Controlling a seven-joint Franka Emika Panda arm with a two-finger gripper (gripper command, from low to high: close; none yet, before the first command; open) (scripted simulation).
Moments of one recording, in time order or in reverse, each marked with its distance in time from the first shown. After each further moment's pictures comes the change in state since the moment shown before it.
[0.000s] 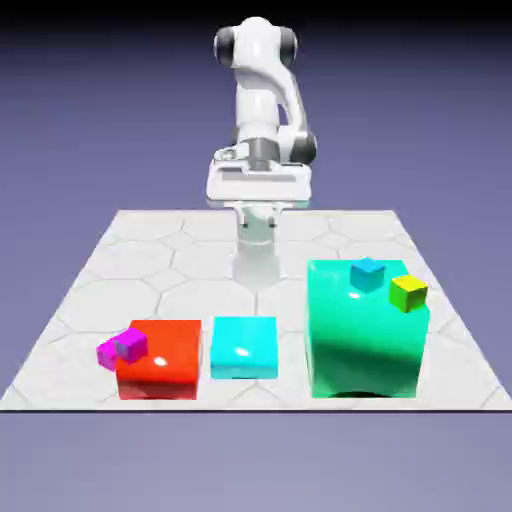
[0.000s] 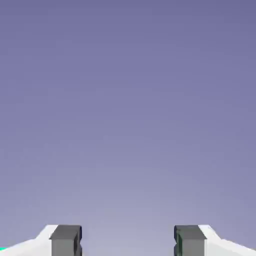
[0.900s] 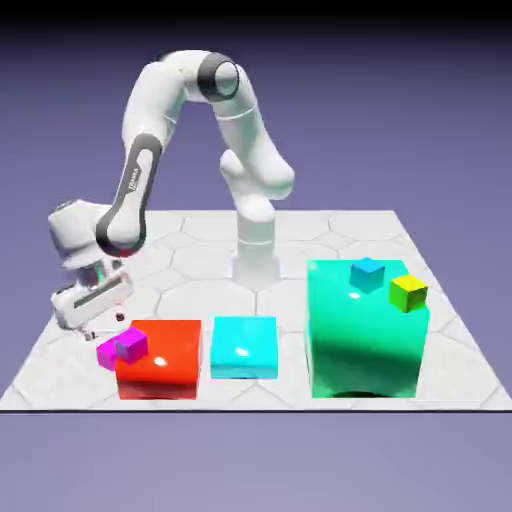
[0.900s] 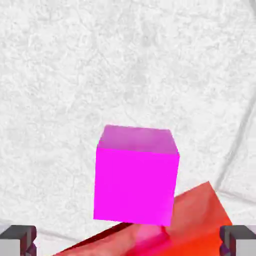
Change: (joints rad) arm -0.895 0.940 0.139 0.539 0.457 -0.473 0.972
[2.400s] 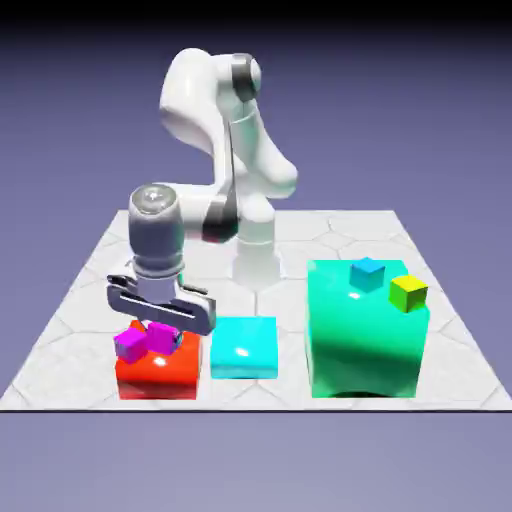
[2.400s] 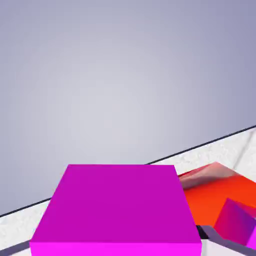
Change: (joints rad) arm 0.269 -0.033 0.416 0.411 -0.722 -0.515 -0.581
